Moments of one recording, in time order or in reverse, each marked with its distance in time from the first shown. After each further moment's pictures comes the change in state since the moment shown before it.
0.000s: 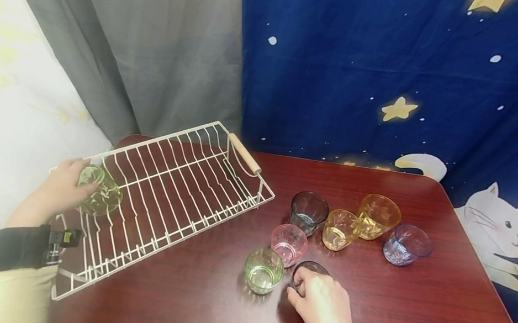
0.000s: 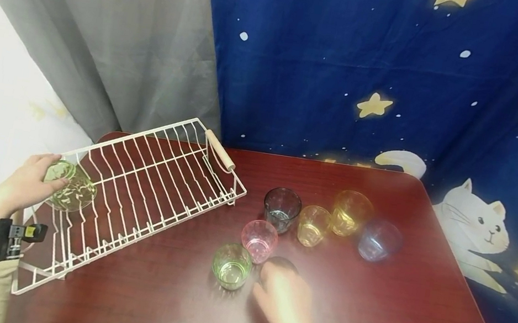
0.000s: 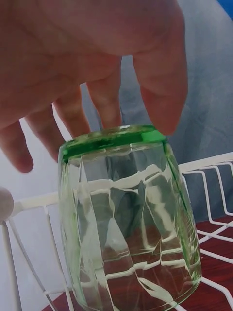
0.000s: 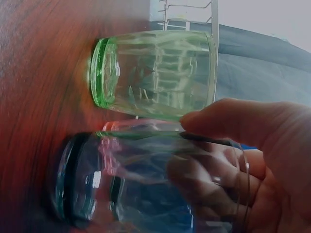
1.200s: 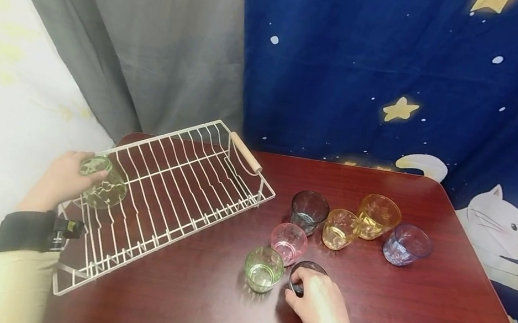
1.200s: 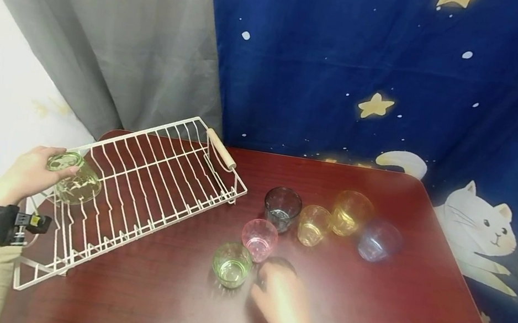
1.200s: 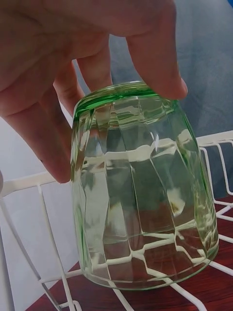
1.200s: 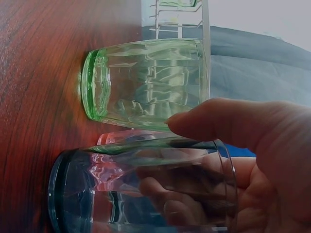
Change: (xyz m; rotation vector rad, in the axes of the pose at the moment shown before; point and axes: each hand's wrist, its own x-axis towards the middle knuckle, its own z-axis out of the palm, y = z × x) left_hand 0.013 -0.002 -0.005 0.034 0.031 -0.023; right_hand 0.000 0.002 0.006 0.066 -0.034 -0.025
